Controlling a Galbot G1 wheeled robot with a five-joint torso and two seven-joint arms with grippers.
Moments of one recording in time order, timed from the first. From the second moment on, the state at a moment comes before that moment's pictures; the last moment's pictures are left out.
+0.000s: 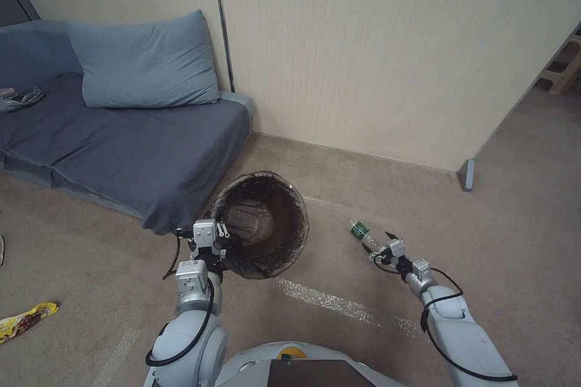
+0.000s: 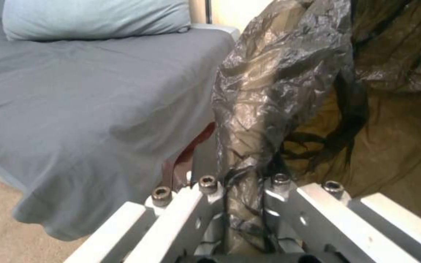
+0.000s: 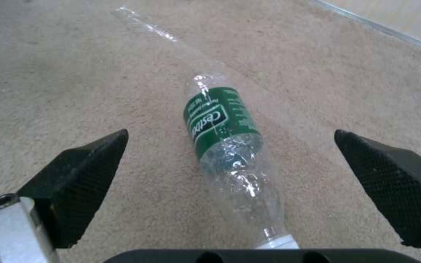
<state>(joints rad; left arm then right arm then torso) 1.69 -1.52 -0.31 -2.38 0.04 0.37 -0.32 -1.17 1.21 0.68 1.12 0.04 0.26 -0.53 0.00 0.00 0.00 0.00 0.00</state>
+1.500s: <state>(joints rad) 1.70 -1.52 -0.30 -2.37 0.07 0.36 -0.32 -1.02 1.27 0.66 0.88 0.03 0.18 -0.41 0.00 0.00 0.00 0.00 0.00</state>
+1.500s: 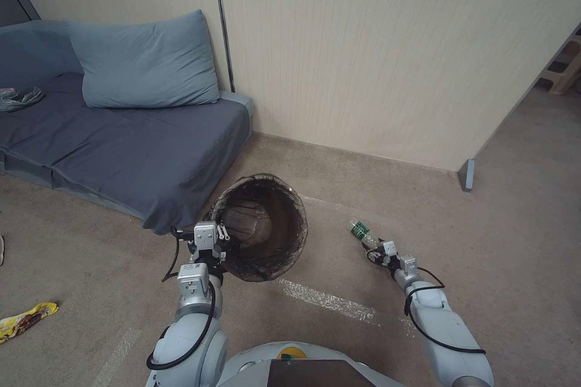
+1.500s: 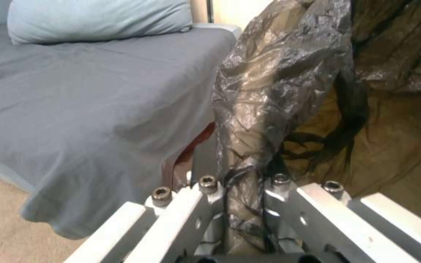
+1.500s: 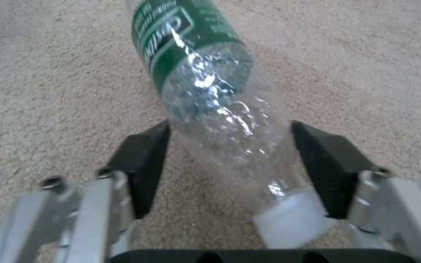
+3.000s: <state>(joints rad) 1.69 -1.51 -0.28 -2.35 0.06 0.35 -0.32 -1.16 1.28 0.66 1.23 0.11 0.29 -0.38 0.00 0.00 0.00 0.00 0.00</state>
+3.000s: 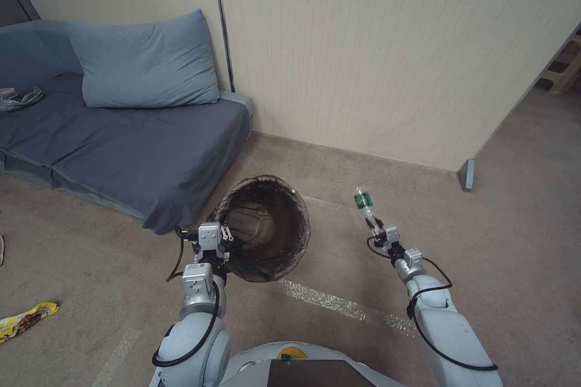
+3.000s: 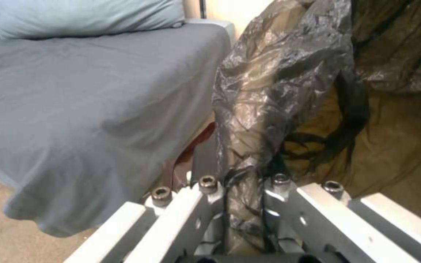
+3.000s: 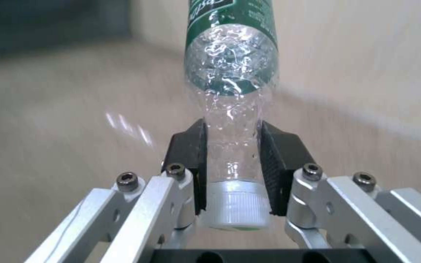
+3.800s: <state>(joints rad) 1.70 -1.51 -0.21 -2.34 0.01 0.38 -0.33 -1.48 1.04 0.46 2.13 0.44 0.26 -0.62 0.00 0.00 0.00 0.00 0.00</state>
